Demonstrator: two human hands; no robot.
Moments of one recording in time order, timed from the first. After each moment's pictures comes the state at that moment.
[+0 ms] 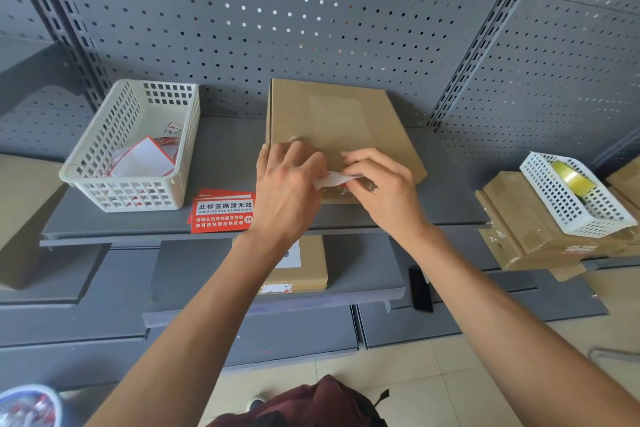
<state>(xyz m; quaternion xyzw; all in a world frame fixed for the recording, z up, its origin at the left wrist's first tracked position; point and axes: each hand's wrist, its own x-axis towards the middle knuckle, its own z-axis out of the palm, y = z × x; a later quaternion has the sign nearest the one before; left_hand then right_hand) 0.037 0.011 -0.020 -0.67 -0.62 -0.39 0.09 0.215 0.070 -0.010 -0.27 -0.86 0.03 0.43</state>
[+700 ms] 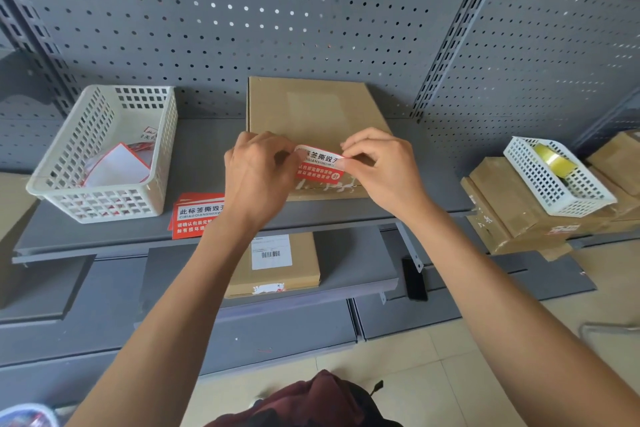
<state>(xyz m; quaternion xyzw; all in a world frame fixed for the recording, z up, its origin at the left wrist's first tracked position) 0.024 0.015 0.003 -0.62 -0.64 -0.44 -0.06 0.229 0.076 0.017 -0.43 -0.80 0.17 0.38</state>
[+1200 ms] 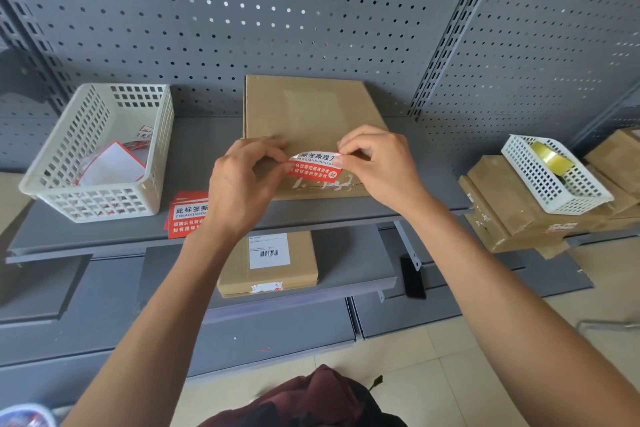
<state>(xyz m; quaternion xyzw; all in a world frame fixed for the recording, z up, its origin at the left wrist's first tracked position) 0.008 0.005 -0.015 -0.63 -0.59 -0.50 -0.11 0.227 0.077 0.026 -0.44 -0.81 0.19 0.34</state>
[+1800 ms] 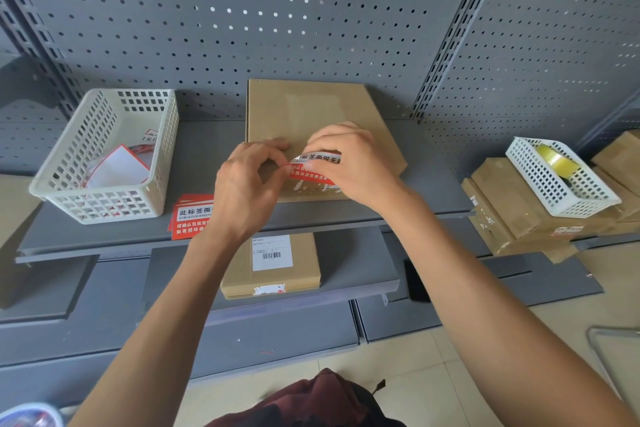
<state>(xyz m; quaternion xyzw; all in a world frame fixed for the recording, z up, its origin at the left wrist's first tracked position) 0.011 0.004 -0.013 -0.63 -0.60 -0.49 -0.11 0.194 0.074 0.034 -0.40 -0.86 0.13 0.28</state>
